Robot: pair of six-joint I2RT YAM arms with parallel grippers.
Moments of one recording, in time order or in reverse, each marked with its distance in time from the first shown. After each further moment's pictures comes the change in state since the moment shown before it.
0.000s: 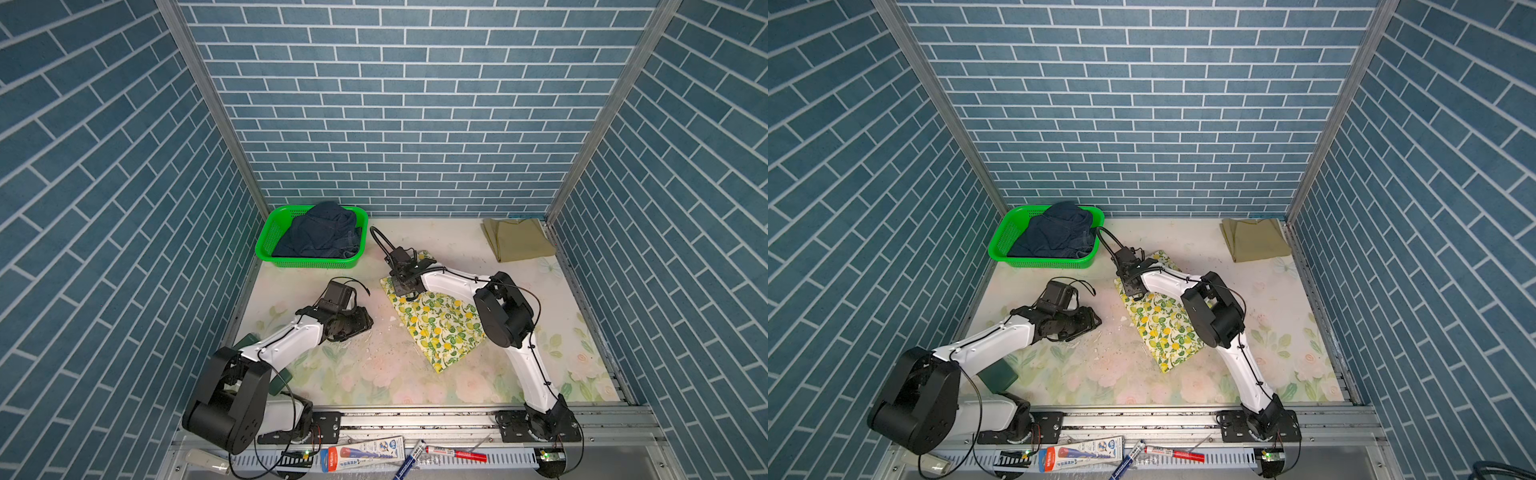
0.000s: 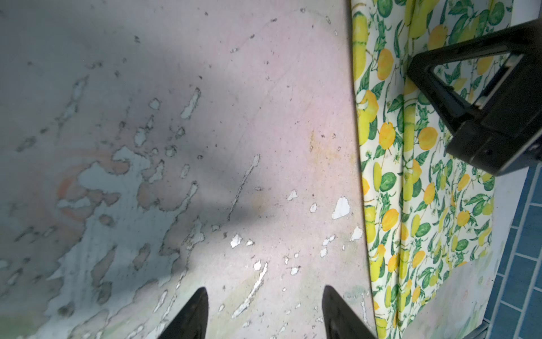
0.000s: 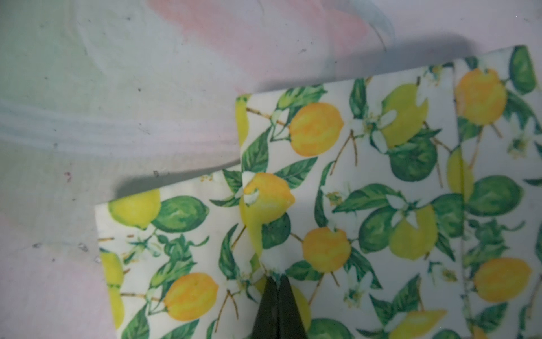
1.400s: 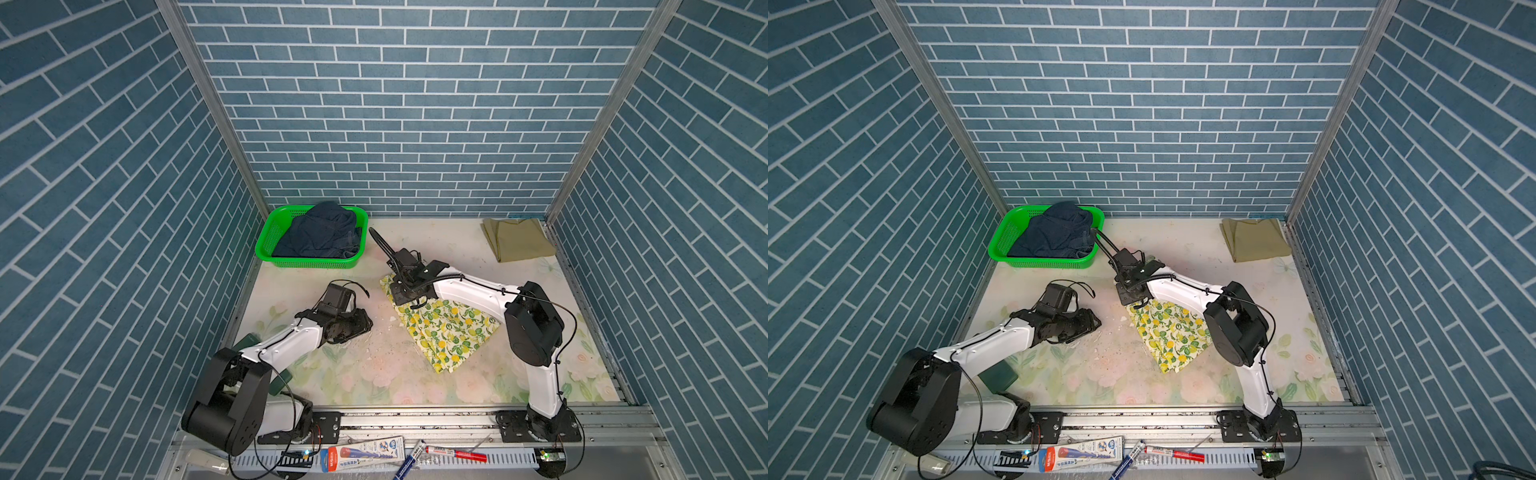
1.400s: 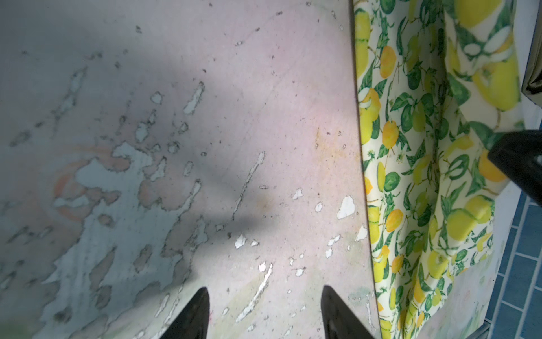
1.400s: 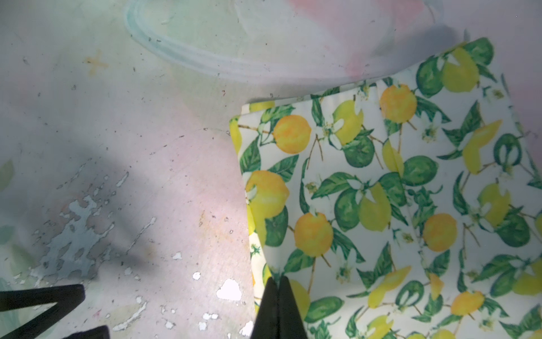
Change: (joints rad) left arm 0.001 -0.004 -0.039 0.043 0.003 -0.001; right arm 0.079 -0.256 -0.158 -0.070 -0.163 0.035
